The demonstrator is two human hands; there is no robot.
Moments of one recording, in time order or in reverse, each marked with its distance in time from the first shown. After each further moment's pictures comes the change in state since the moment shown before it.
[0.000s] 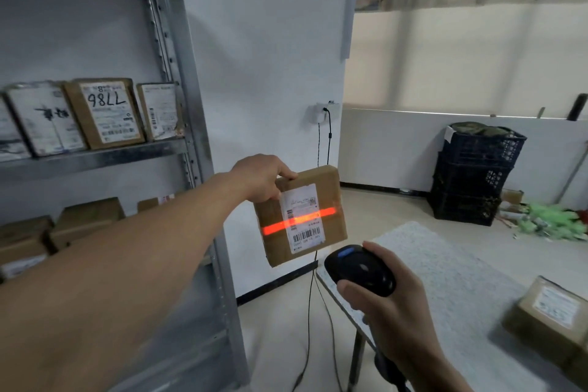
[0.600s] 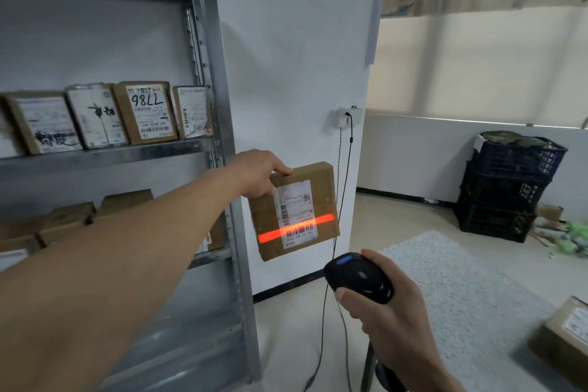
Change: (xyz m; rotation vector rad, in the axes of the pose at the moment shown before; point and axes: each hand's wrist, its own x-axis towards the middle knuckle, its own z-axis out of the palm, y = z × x) left_hand -0.047 -0.012 -0.024 0.060 0.043 -0.084; right_hand -0.013 0.002 0.010 0.086 -0.038 0.108
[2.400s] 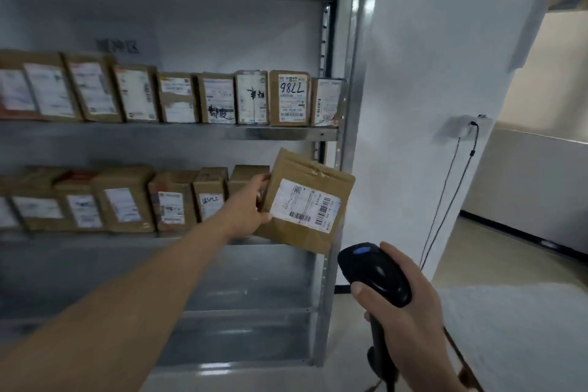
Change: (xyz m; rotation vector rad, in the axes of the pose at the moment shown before) left_hand -0.197 -0.156 0.053 -0.622 0.234 -0.537; right_hand -0.039 -0.032 0.135 0.068 -0.232 -0.070
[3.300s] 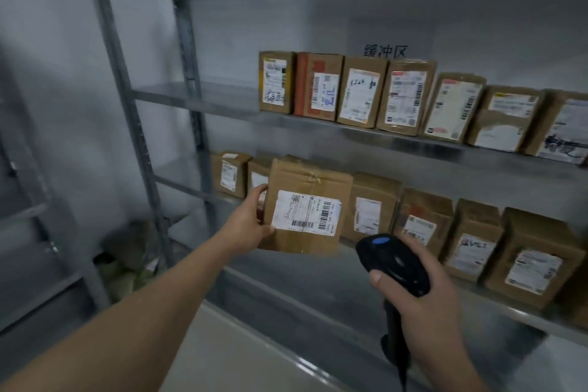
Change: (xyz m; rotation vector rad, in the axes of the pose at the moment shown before) left_hand -0.168 -0.431 -0.355 -0.130 0.456 -0.397; right_hand -0.086 -0.084 0.511 0.178 -0.457 -0.055
